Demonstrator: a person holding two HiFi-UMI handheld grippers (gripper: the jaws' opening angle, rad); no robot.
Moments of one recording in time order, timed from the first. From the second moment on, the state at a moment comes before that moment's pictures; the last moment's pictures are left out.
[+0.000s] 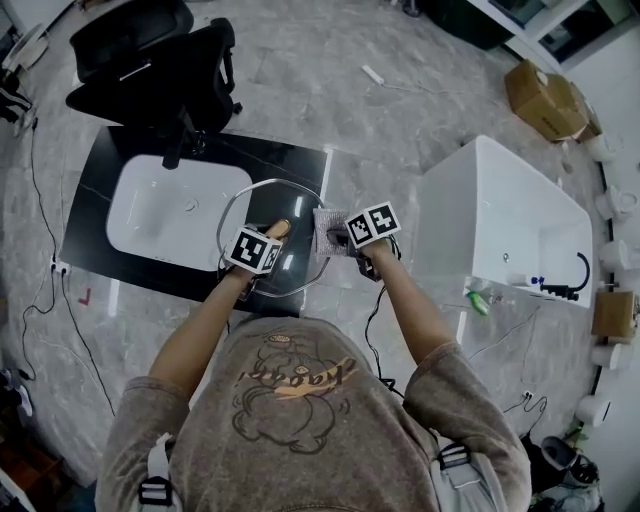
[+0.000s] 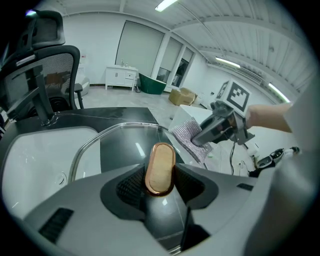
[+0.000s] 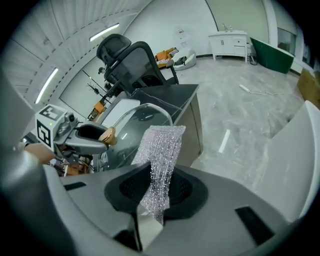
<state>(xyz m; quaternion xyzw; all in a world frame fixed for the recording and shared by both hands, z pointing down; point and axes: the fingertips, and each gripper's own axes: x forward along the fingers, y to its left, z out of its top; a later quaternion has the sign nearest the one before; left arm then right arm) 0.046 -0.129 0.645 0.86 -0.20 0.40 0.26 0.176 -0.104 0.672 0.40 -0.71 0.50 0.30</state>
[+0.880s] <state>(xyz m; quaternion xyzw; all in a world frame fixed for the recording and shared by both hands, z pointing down) 0.047 -0.126 0.645 0.86 -0.19 0.39 0.28 0.119 -0.268 0.672 0.39 -0.72 0.42 0.39</state>
